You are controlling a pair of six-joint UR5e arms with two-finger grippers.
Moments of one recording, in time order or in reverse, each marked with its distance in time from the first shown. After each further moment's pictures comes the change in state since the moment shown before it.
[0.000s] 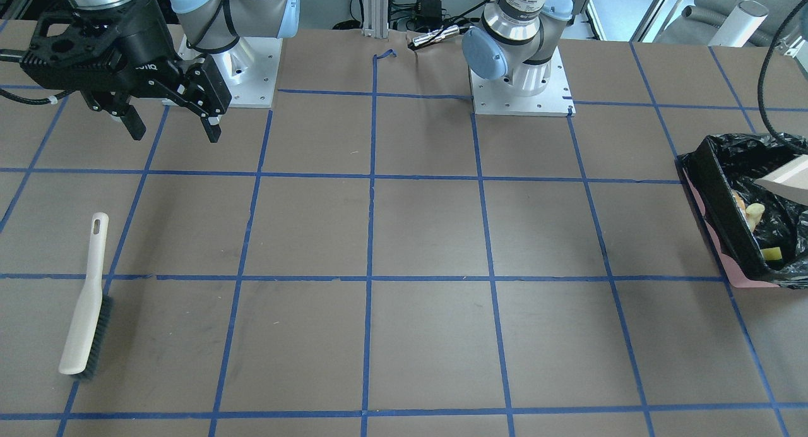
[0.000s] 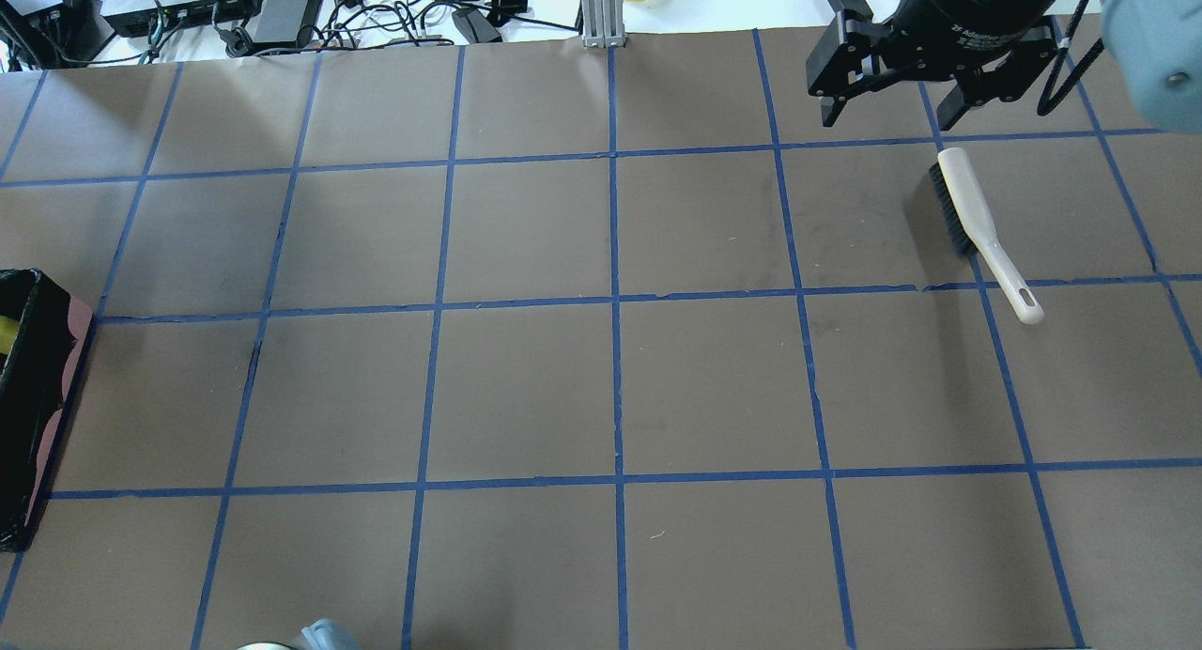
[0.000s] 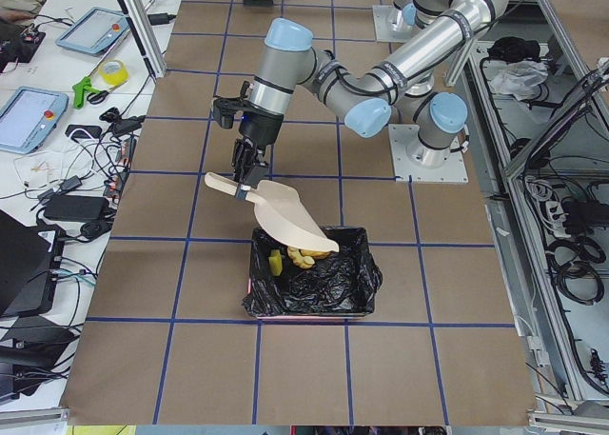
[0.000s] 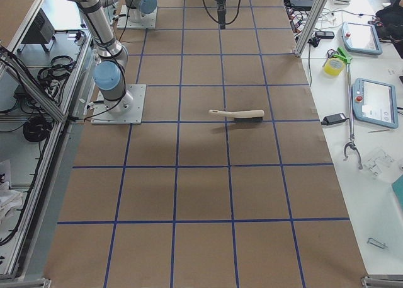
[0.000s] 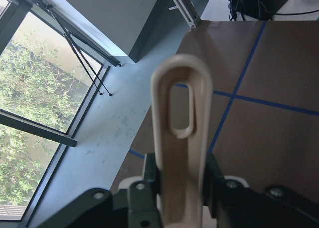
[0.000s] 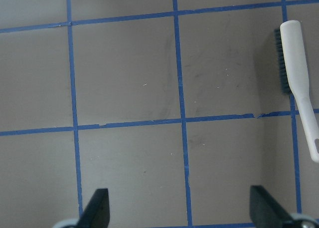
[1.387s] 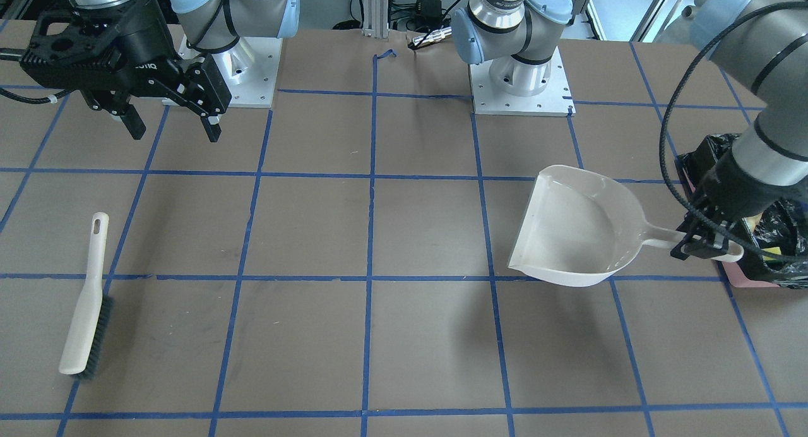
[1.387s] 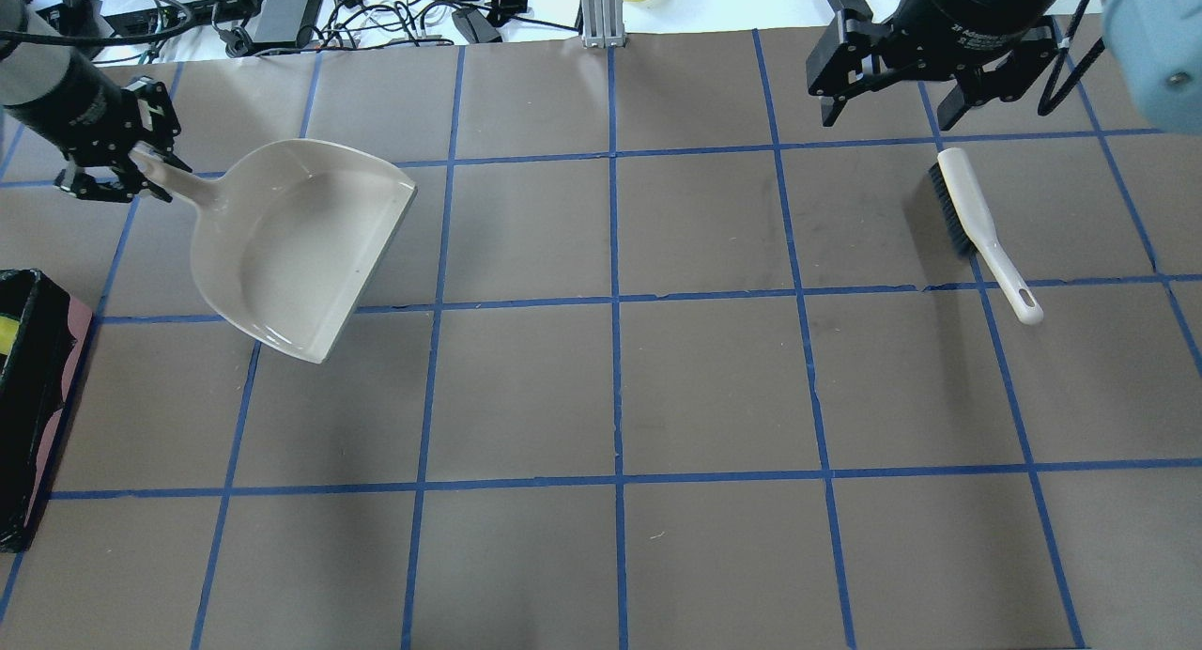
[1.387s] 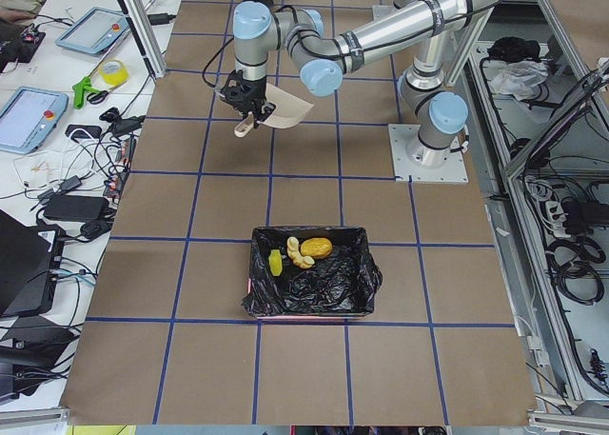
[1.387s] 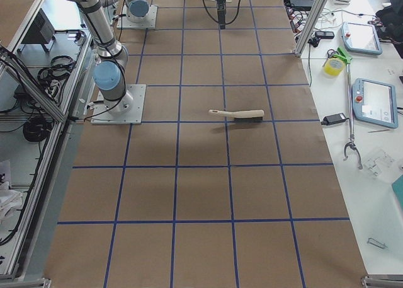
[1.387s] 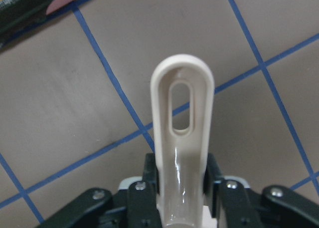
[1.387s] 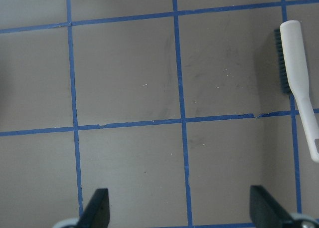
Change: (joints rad) left arm -0.342 -0.051 -0.054 -0.423 -0.263 -1.202; right arm 0.000 0.000 -0.001 0.000 0.000 0.002
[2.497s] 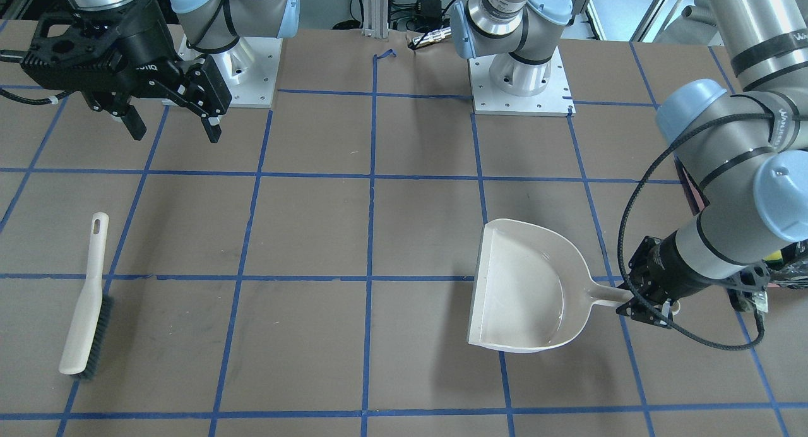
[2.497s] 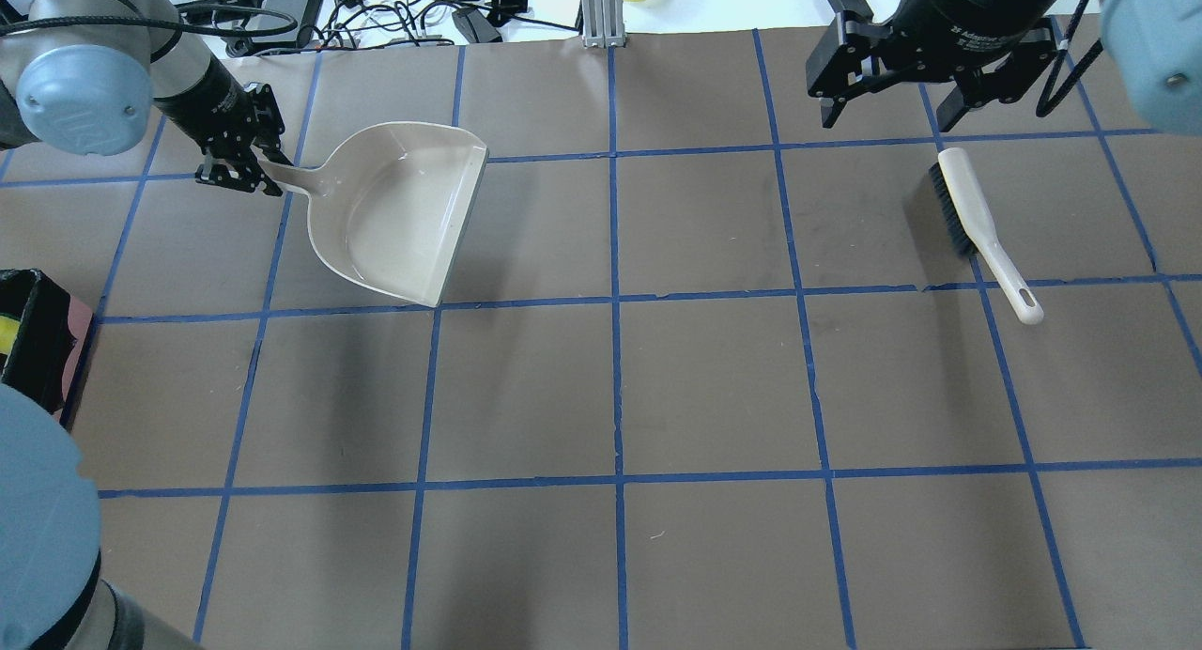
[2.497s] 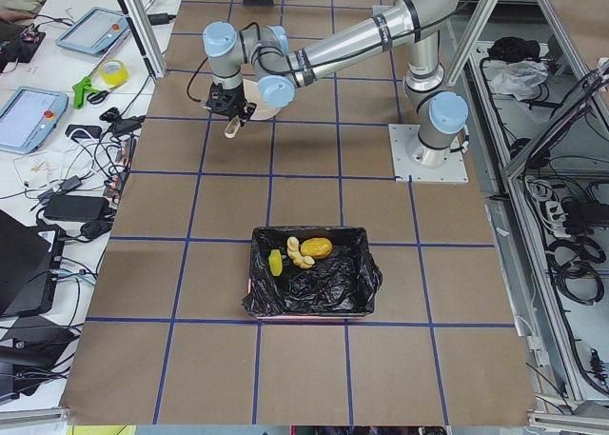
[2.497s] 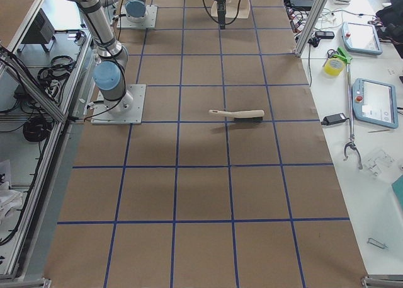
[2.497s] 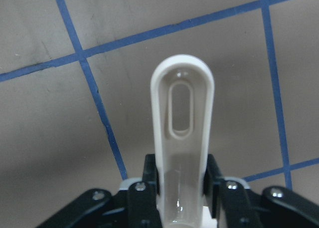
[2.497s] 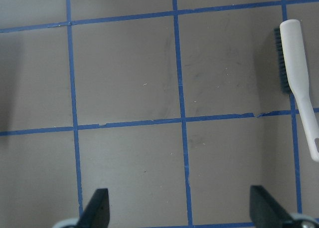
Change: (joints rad) left arm -0.076 -0.230 0.140 -0.001 -0.033 -0.231; right arm 0.000 0.000 0.003 0.000 0.000 0.001
